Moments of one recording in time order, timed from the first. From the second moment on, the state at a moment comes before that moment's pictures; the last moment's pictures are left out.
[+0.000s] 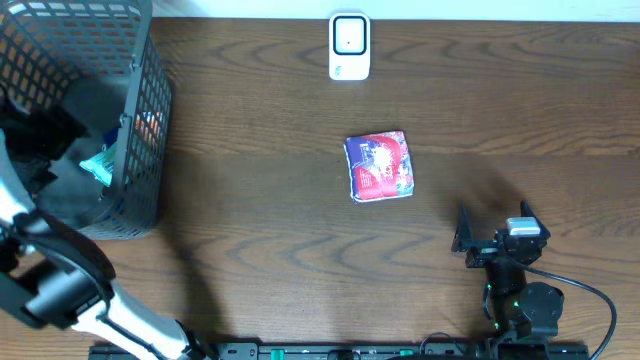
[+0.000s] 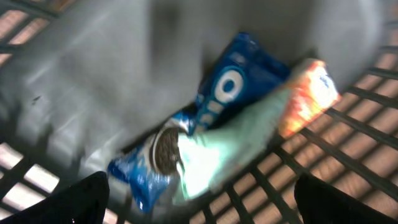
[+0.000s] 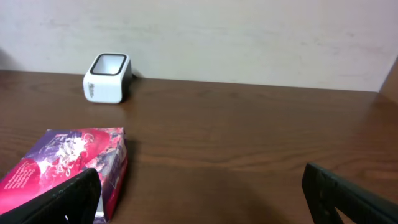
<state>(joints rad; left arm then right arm) 0.65 1.97 1.83 -1.26 0.23 -0.25 -0.02 0.01 0.01 -0.07 -0.06 -0.04</state>
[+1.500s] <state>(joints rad) 0.56 2.17 1.86 -1.23 0.23 -0.20 -0.02 0.01 0.01 -0.07 -0.06 -0.04</state>
